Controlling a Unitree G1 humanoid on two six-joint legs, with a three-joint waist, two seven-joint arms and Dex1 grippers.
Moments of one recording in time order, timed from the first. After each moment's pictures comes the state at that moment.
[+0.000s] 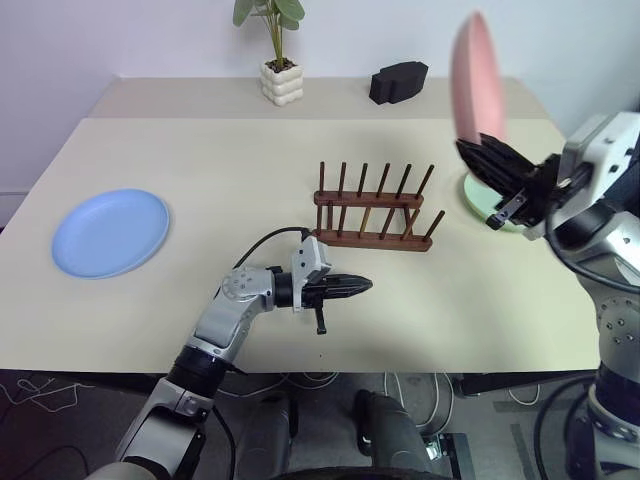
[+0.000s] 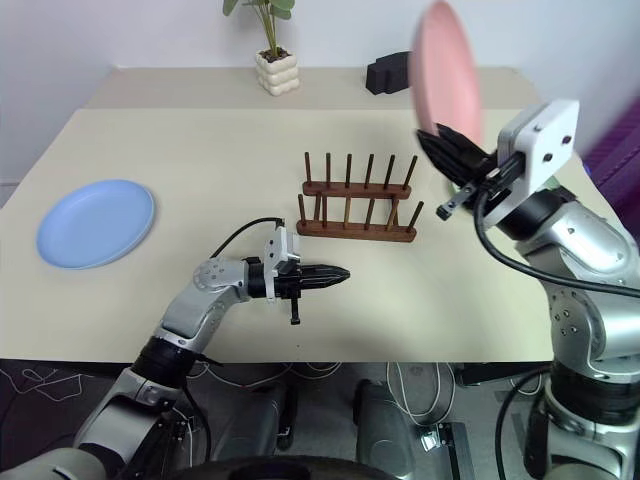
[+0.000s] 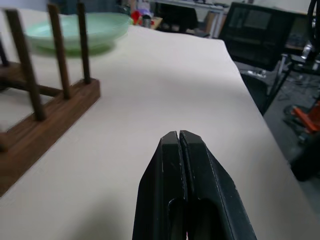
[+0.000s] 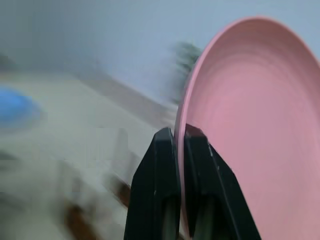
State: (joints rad) left arm -0.41 0.25 -0.28 0.10 -0.29 0.16 -1.06; right arm -0.41 -0.61 -0.36 -0.59 0.75 0.61 0.58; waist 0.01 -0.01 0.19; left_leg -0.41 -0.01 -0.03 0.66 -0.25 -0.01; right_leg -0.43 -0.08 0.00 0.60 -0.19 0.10
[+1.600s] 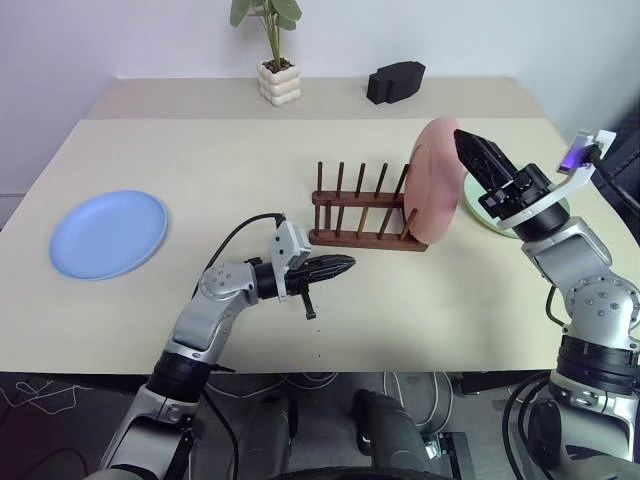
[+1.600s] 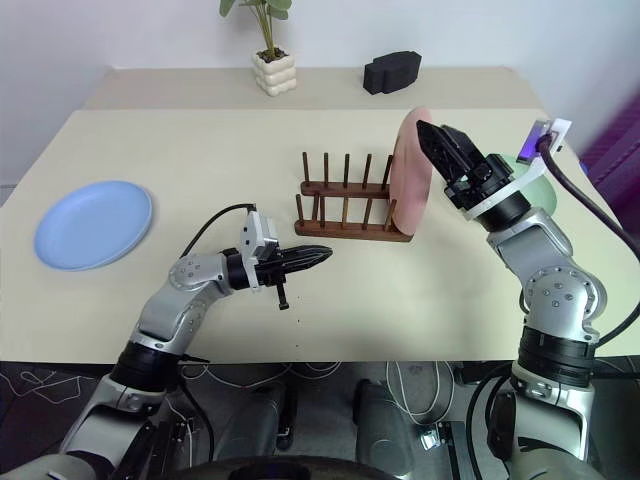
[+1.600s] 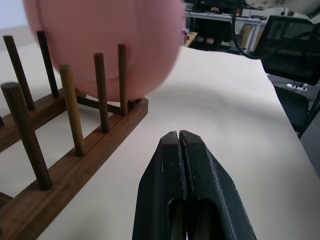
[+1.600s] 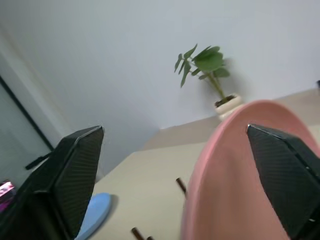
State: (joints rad) left arm -0.37 0.31 -0.21 -0.03 -0.34 0.22 -0.96; right arm -0.43 -0.49 -0.41 -0.15 1.13 0.62 0.43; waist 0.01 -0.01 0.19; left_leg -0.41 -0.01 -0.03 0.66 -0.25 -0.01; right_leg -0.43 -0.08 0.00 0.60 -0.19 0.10
